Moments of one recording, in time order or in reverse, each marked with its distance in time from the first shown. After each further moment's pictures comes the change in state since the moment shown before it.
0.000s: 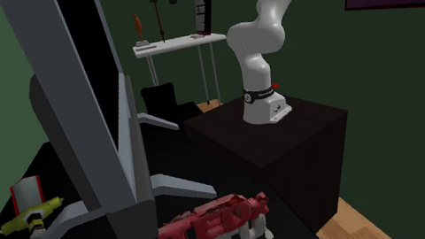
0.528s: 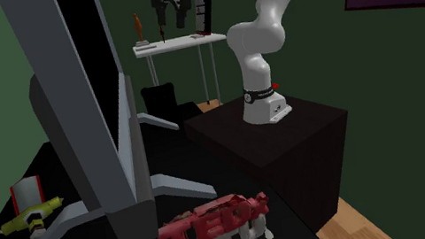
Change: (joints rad) arm 0.011 0.023 0.088 -0.133 0.067 0.129 0.146
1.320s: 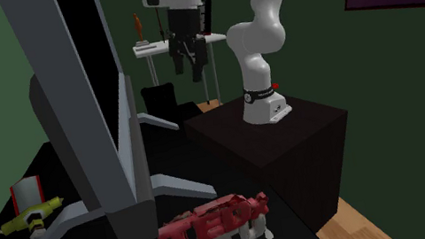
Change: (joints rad) arm 0.019 0.211 0.217 -0.135 0.124 0.311 0.309
